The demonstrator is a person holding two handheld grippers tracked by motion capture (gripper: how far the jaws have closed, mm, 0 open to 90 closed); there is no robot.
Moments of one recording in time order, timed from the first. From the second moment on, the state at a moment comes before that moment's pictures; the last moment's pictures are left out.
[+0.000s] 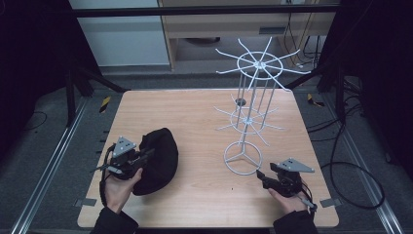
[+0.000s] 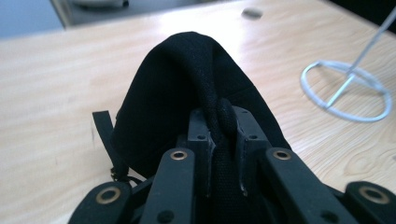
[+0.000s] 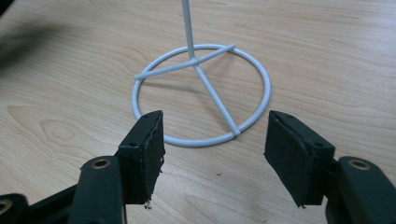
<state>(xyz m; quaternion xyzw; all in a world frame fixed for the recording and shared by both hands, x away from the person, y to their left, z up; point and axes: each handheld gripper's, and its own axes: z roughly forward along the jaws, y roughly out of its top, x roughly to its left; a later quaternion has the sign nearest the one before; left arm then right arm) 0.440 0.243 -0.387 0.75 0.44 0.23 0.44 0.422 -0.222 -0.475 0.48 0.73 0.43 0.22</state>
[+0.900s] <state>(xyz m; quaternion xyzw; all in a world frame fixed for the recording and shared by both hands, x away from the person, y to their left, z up) 0.383 0.225 -0.307 0.69 0.29 0.27 0.61 0.422 -0.222 -0.475 0.48 0.73 0.43 0.24</state>
